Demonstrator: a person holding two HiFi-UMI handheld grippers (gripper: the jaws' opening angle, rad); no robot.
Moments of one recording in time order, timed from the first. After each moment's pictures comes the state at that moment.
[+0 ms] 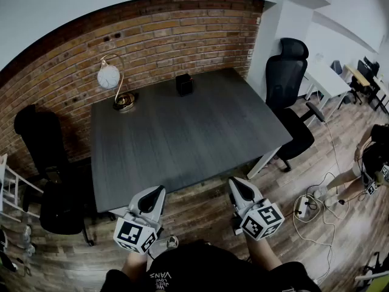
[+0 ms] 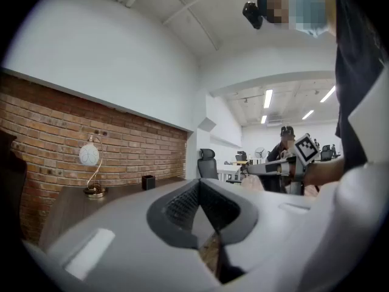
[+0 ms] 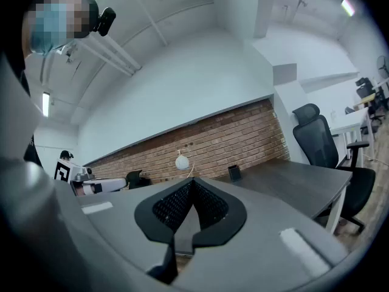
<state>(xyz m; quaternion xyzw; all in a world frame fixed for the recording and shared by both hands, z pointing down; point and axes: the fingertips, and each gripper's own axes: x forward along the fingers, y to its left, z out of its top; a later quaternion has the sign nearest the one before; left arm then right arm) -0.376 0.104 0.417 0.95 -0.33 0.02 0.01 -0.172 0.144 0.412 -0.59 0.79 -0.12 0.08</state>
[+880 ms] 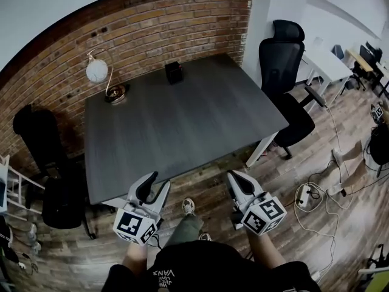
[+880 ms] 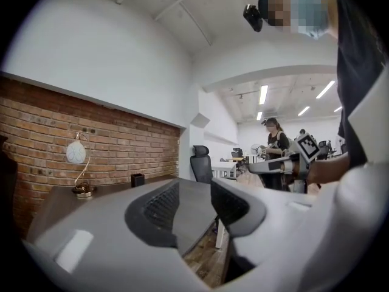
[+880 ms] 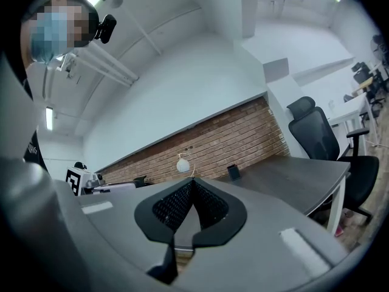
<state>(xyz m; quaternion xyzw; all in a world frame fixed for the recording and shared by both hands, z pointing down) -0.305 0.119 0.429 0.95 -0.31 0.03 0.00 -0.116 0.171 0.426 -0.58 0.80 -0.13 0.12</state>
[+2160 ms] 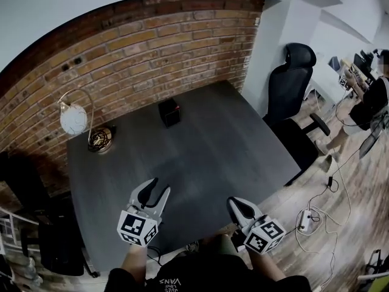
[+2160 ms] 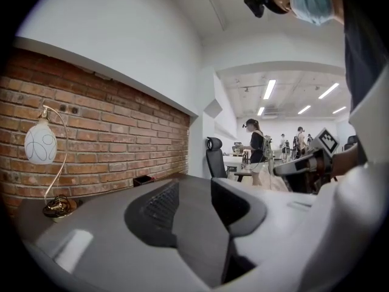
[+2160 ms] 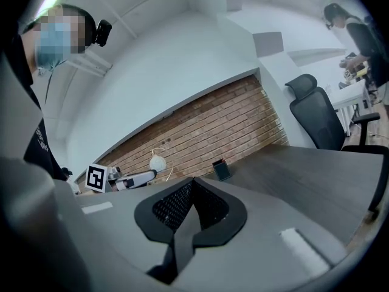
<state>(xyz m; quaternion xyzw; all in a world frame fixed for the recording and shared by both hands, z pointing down) -0.247 -0.189 0.461 0.96 -0.28 0.06 0.02 -0.073 -0.063 0.461 -0.60 0.77 -0.20 0.10</state>
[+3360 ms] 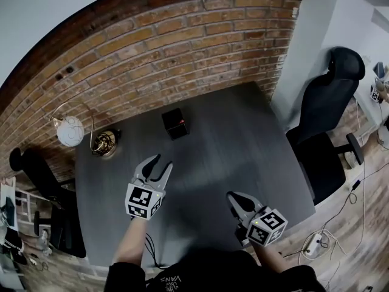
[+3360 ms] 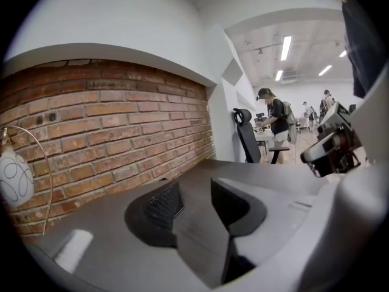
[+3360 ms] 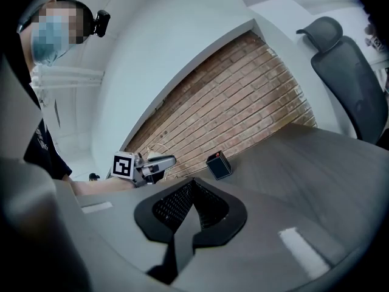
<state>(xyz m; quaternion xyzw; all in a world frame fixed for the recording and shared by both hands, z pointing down) -0.136 -0.388 0.498 0.91 -0.37 0.19 -0.03 0.037 -0.238 0.509 -0.47 0.83 -0.28 0.08</state>
